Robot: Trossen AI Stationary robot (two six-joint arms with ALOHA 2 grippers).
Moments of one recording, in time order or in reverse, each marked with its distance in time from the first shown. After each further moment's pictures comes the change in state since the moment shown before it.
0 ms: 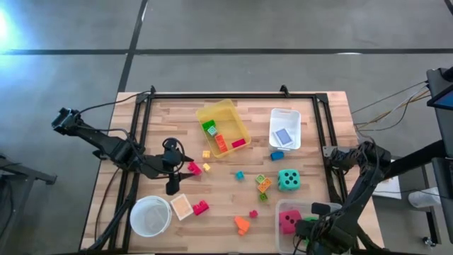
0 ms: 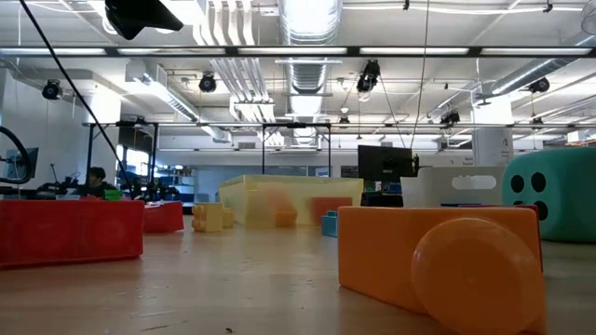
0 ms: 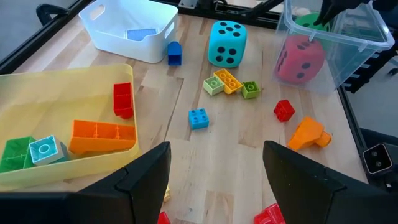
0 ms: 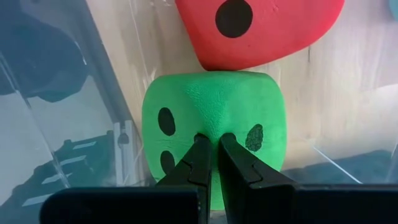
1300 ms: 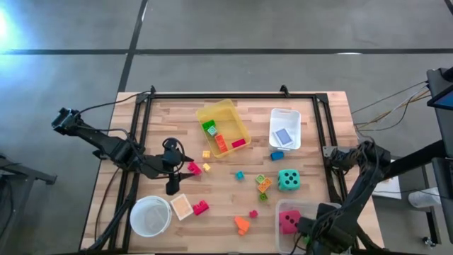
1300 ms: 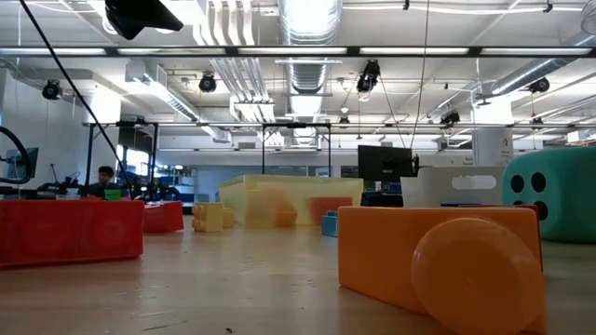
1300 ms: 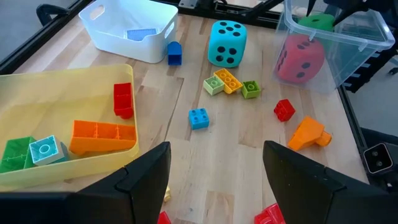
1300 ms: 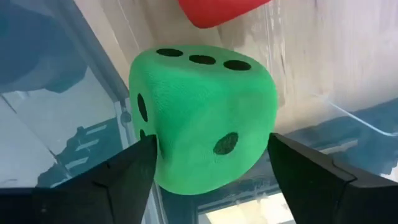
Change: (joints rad) left arm 0.000 0.000 -0.001 0.000 0.000 0.002; right arm -0.007 -0.013 -0.004 -0.023 -0.128 0.136
